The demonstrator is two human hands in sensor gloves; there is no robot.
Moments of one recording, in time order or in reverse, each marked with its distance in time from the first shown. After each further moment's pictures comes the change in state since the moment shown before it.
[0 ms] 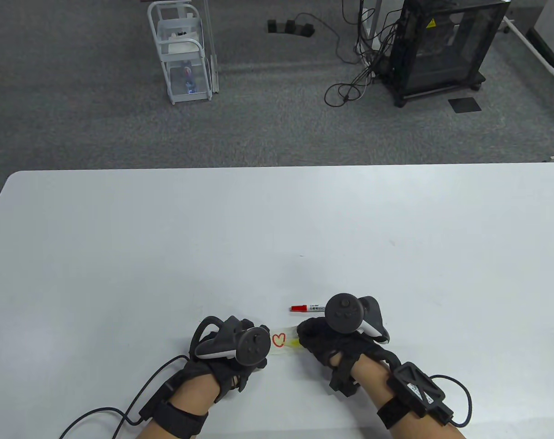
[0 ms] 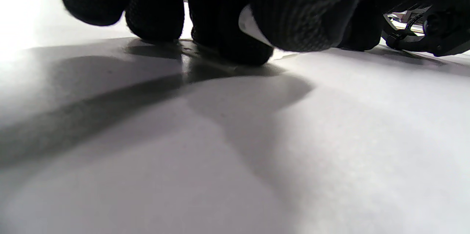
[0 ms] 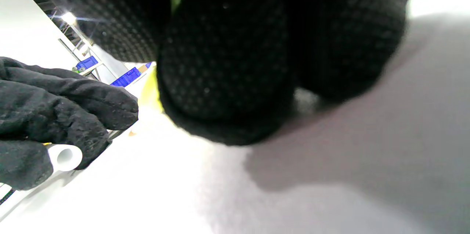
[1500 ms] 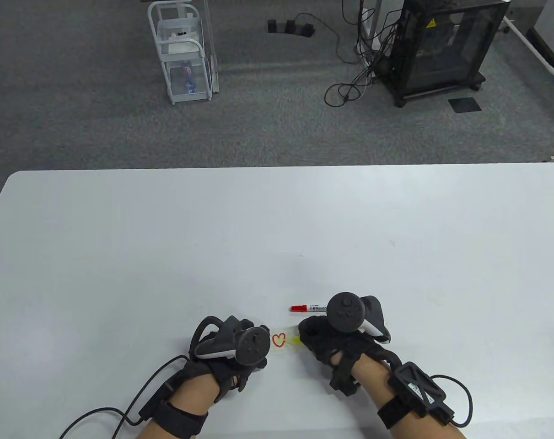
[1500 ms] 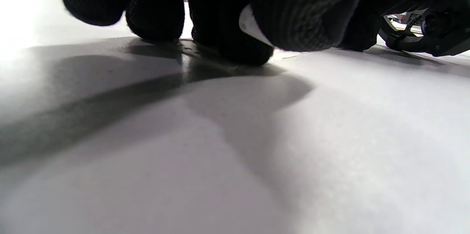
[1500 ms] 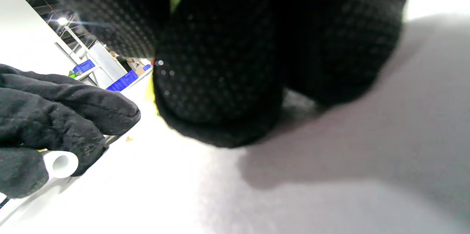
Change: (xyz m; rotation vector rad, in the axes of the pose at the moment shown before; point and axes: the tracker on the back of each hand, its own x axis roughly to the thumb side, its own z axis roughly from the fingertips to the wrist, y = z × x) left_hand -0.001 0.000 0.000 0.000 0.000 0.005; right_hand 0.000 -0.001 0.001 -0.007 0.007 -0.003
